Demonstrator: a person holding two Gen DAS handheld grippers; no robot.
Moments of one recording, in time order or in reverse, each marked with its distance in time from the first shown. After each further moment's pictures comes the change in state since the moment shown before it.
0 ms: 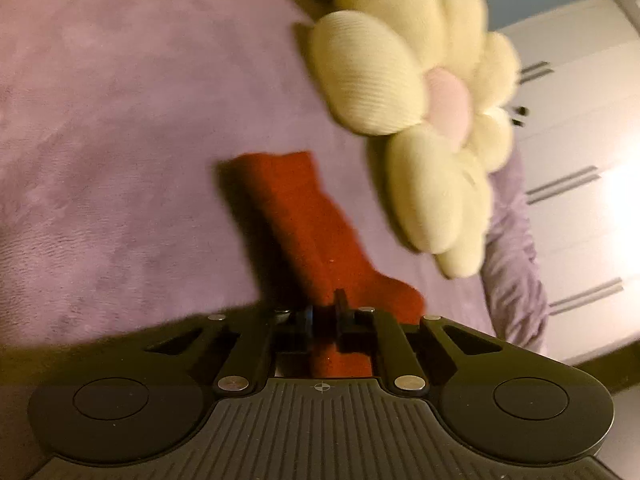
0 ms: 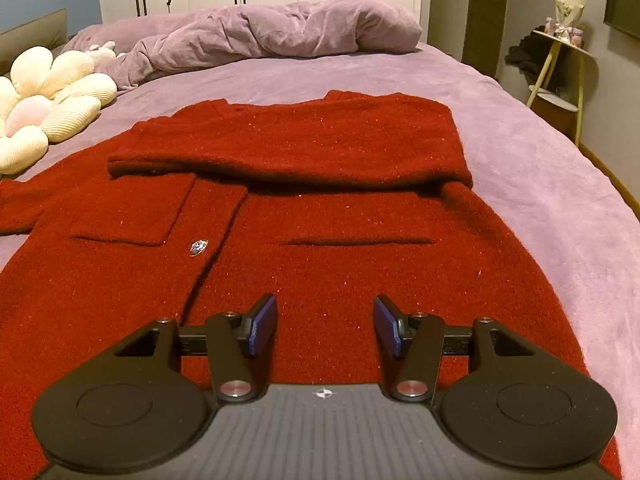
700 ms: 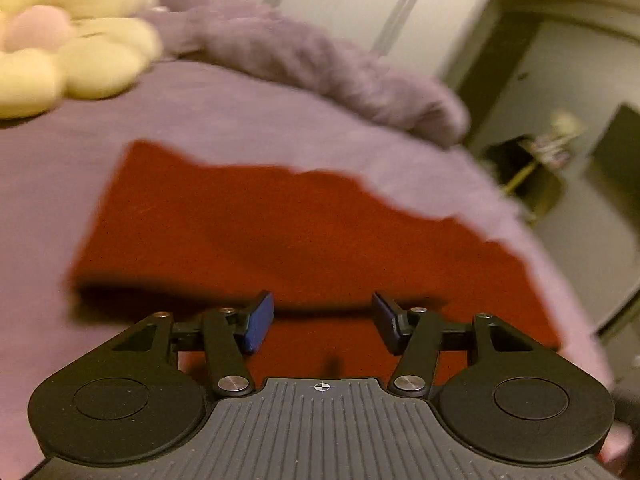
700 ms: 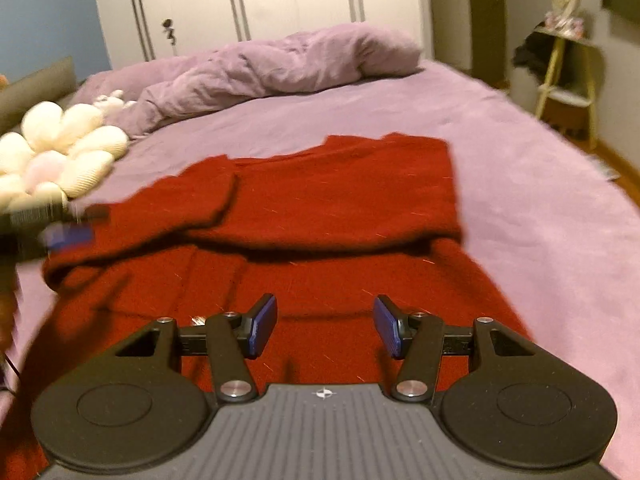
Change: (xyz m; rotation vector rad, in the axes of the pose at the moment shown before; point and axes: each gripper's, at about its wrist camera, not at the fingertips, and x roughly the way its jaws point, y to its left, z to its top) left arm -0.024 -0.180 -0.285 0.915 0.306 -0.208; right arm 0.006 -0.029 0.054 0.109 -0.057 0.165
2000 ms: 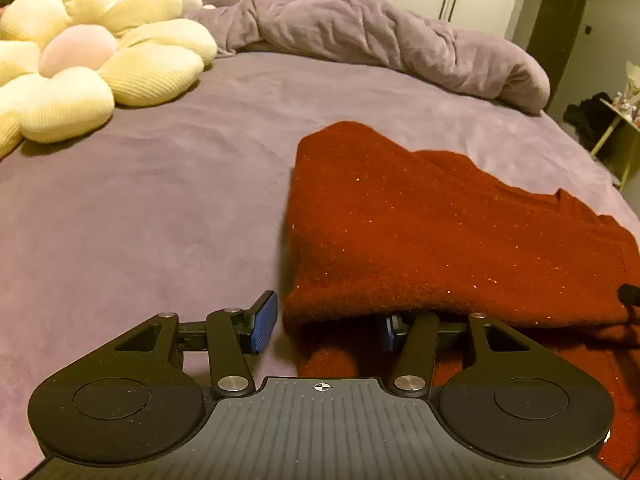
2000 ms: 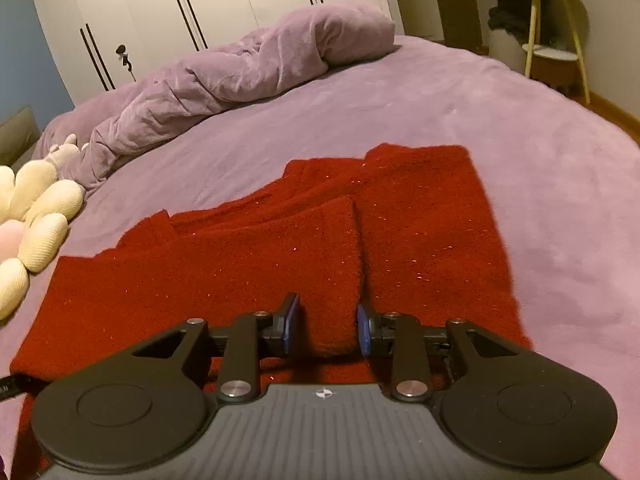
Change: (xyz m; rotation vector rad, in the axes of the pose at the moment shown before) left arm 0.039 0.012 0.022 0.083 0.059 0.264; right arm 0.108 -0.036 0.055 0.118 0.001 -0.071
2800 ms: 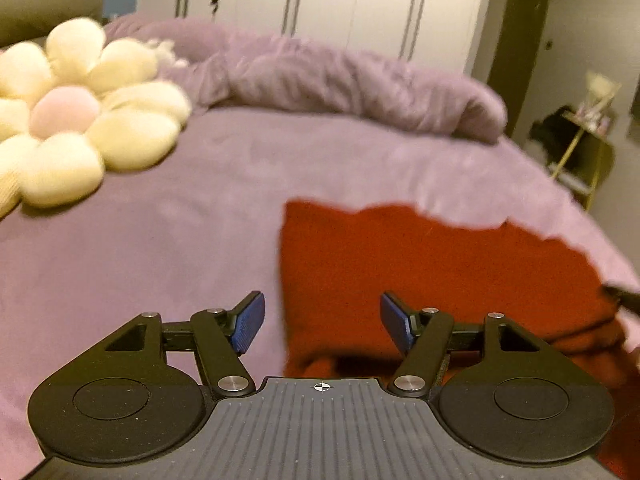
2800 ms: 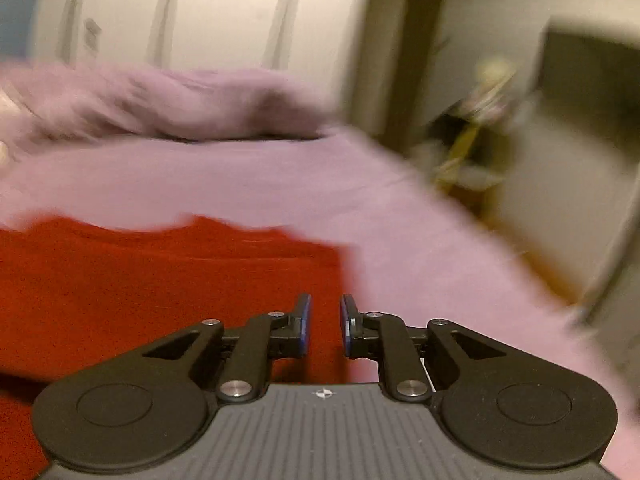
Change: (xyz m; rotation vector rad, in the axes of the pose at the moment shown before) left arm -0.064 -0.023 0.020 0.071 -0.130 -0.094; right arm -0.034 0.011 0.000 -0.203 -0.191 -0.217
